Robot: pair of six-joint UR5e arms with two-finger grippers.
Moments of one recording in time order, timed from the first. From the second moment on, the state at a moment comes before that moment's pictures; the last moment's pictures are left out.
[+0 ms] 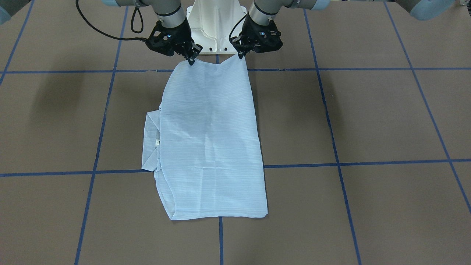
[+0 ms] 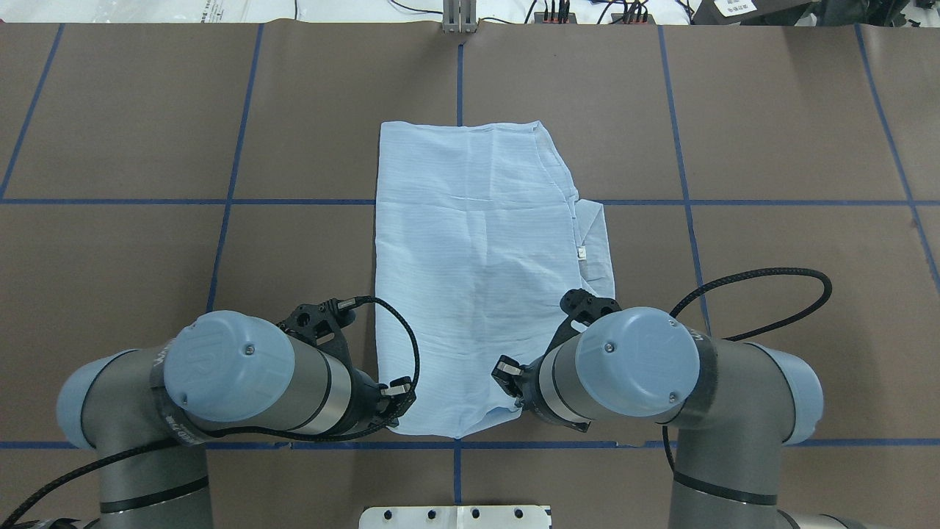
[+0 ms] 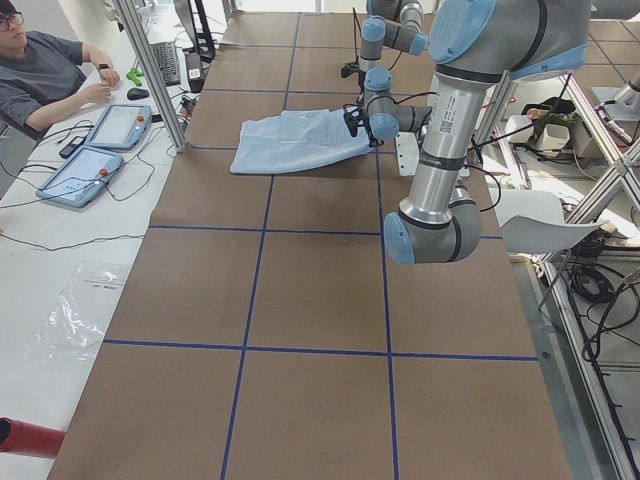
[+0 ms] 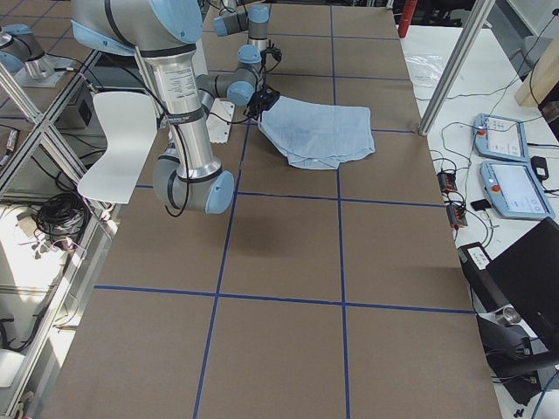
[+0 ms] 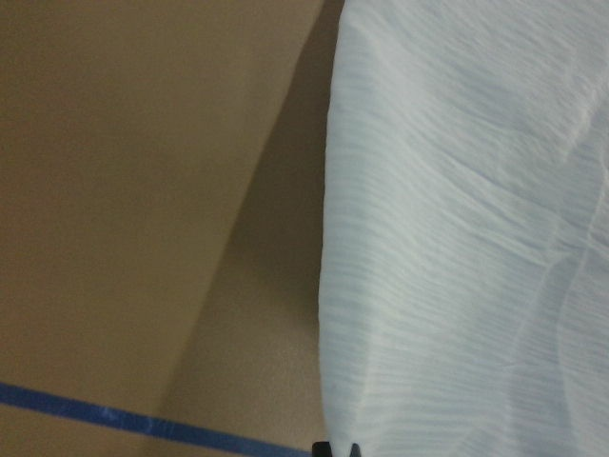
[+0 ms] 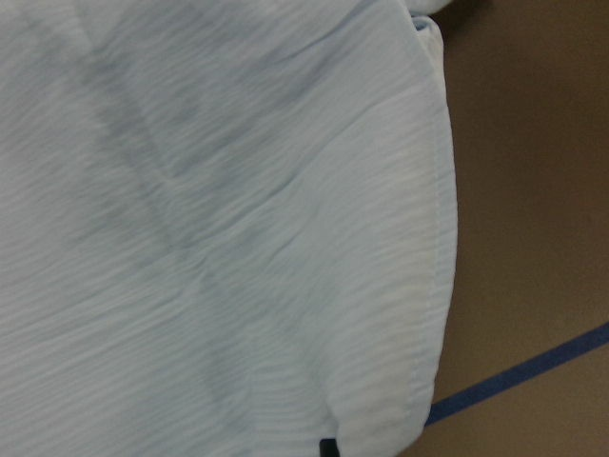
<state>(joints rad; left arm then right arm) -0.29 -2.00 -2.08 -1.68 -1.87 -1.78 0.28 -1.14 2.09 -1.57 1.80 1.94</state>
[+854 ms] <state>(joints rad) -0.32 -2.03 -2.28 -1.47 -1.99 -1.76 0.36 -1.15 2.22 -1.57 1.98 1.90</state>
